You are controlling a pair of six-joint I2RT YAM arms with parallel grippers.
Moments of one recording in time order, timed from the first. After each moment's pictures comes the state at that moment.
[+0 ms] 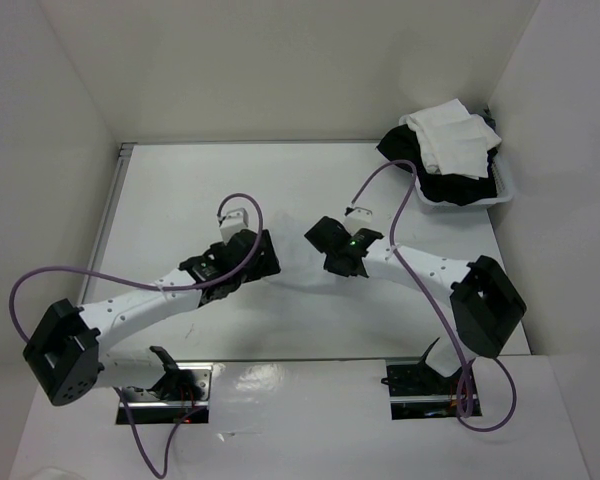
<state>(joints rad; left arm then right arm) -0.76 1.25 0.80 -0.35 -0.43 -0.87 0.81 1.55 1.04 -0.64 0.53 1.03</state>
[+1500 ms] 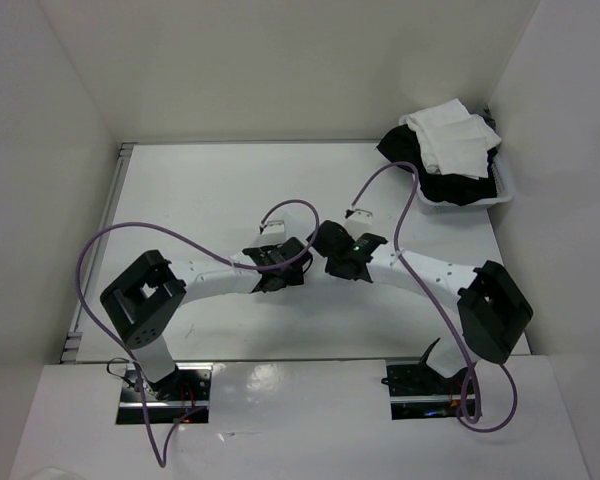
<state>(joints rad) -0.87 1.71 1.01 -0.42 -0.55 -0.92 0.82 1.51 1.00 -0.62 0.54 1.00</state>
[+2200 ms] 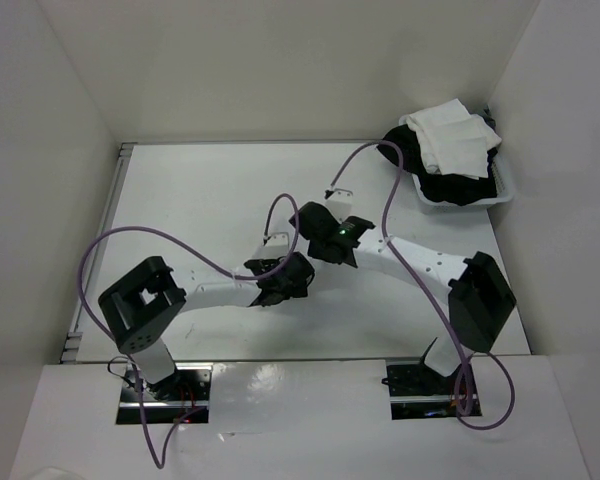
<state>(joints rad) -0.95 1.69 0.92 -0.33 -0.51 -0.95 0.85 1.57 1.20 -0.65 0.54 0.92</state>
